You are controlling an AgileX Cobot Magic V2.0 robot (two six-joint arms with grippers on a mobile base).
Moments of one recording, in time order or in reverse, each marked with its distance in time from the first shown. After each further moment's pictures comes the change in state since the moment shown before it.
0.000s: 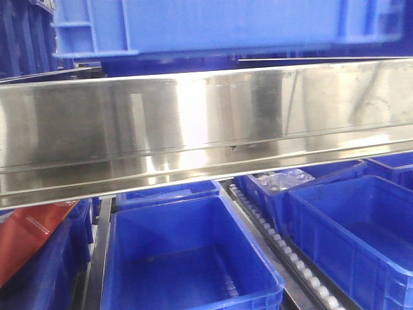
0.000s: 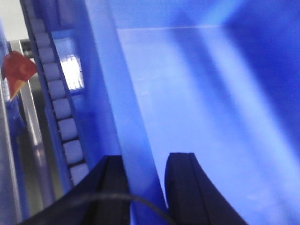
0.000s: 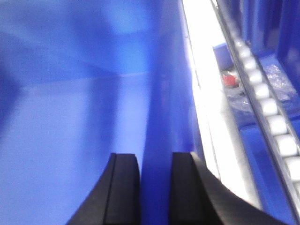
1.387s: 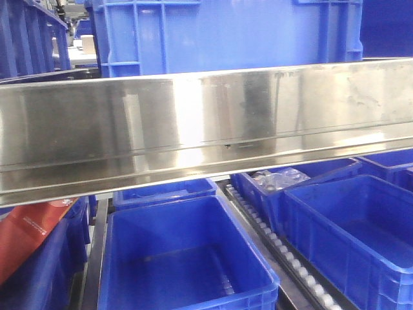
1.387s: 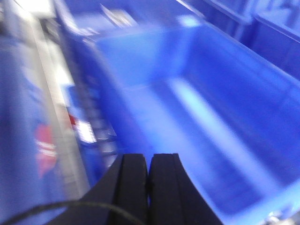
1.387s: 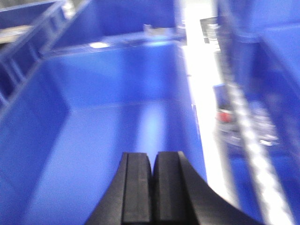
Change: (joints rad) left arm -0.018 -0.447 0.163 0.201 0.042 0.027; right arm 0.006 -0.331 0.104 -0.033 0.086 -0.054
